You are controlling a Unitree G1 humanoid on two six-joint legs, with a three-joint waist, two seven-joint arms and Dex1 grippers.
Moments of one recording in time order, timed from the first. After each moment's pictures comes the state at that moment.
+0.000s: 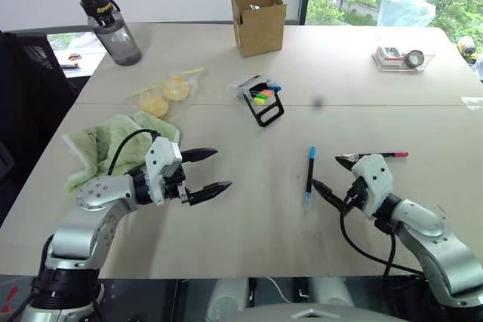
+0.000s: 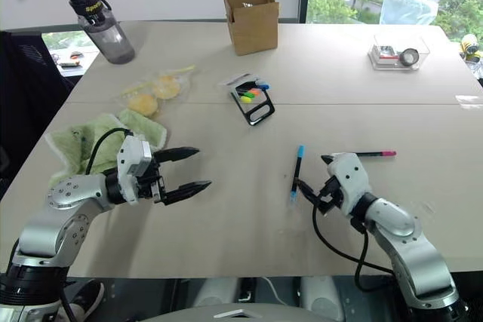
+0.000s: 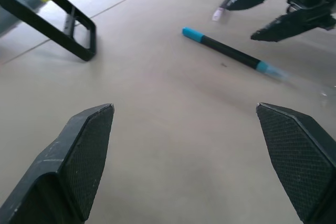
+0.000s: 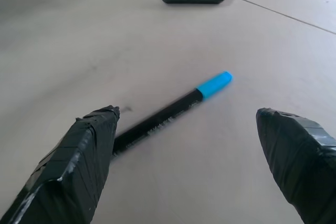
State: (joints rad) left arm -0.08 0.75 0.13 -0.25 -0.56 0.33 -1.09; right arm 0.09 -0.58 0.00 -0.47 0.28 0.42 0.58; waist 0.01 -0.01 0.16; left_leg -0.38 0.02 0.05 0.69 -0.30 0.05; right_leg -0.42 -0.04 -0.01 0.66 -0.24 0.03
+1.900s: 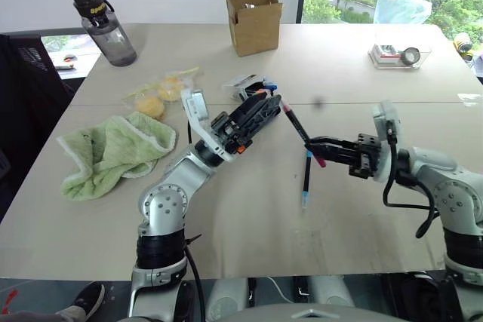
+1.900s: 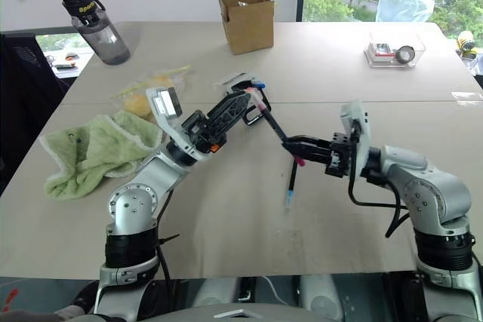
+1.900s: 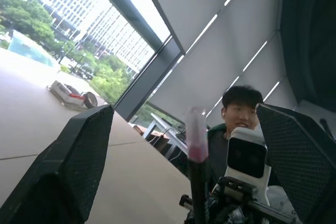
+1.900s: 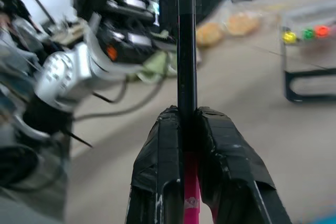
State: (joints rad) left arm -0.36 0.17 0.14 -0.28 -1.06 0.68 -0.56; right arm -0.34 -0.46 -0.14 -0.43 0.85 0.94 0.83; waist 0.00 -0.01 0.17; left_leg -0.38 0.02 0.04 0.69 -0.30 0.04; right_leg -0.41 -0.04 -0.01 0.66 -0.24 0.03
